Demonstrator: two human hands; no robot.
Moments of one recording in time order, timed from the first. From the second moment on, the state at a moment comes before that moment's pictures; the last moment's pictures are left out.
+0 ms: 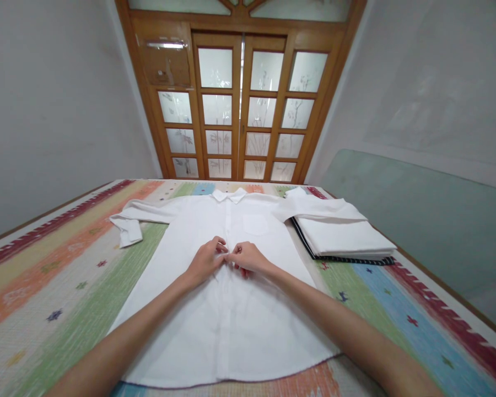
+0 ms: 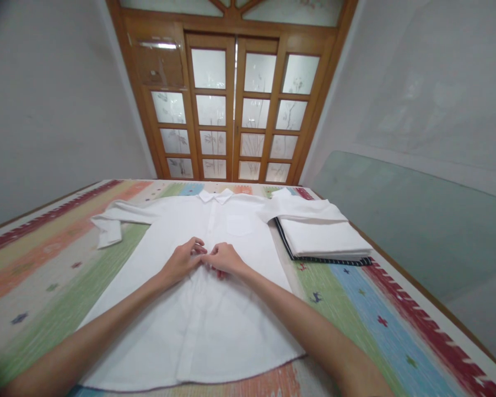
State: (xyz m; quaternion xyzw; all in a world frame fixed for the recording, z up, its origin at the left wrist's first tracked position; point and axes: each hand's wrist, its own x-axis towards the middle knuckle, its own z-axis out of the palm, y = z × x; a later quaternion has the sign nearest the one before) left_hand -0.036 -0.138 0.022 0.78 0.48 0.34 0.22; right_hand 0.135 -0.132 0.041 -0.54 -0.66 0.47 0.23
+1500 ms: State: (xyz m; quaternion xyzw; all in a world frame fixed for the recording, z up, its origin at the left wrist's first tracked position) left_hand -0.032 -0.148 0.021 0.77 0.52 0.32 0.19; right_hand 0.148 -0.132 0.023 -0.46 -0.64 0.54 0.28
